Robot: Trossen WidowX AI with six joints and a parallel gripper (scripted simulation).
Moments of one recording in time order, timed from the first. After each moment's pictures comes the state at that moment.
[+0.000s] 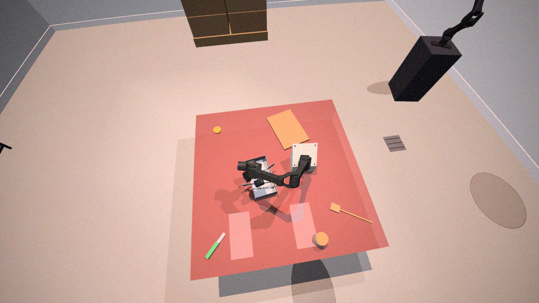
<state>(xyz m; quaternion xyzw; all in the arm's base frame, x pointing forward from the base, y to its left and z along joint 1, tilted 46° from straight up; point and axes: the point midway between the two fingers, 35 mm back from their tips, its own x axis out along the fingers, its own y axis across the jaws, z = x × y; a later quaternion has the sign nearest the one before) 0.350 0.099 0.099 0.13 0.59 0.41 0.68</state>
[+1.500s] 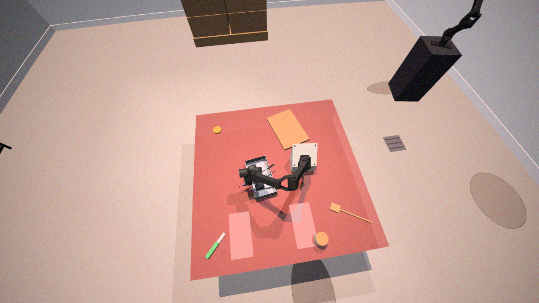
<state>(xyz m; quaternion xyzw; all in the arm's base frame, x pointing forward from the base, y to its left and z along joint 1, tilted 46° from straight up) 0.348 0.153 0.050 0.13 0.59 0.41 0.68</state>
